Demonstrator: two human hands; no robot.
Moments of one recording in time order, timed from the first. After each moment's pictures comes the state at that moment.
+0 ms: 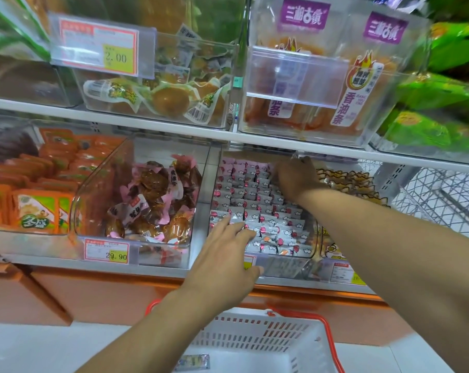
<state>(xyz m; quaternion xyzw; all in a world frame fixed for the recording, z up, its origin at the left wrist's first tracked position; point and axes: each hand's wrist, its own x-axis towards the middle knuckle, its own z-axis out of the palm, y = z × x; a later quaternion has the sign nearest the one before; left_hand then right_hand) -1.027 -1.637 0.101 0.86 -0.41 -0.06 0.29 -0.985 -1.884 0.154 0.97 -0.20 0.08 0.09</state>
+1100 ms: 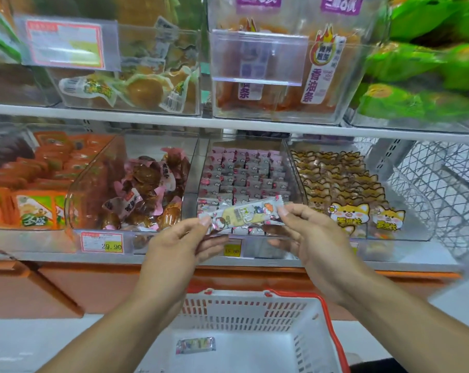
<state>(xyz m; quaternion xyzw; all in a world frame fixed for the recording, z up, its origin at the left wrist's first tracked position) -1.045 -1.598 0.124 0.57 -0.06 -0.25 0.78 -1.152 -1.779 0.147 0.57 -0.26 0.18 -0.76</state>
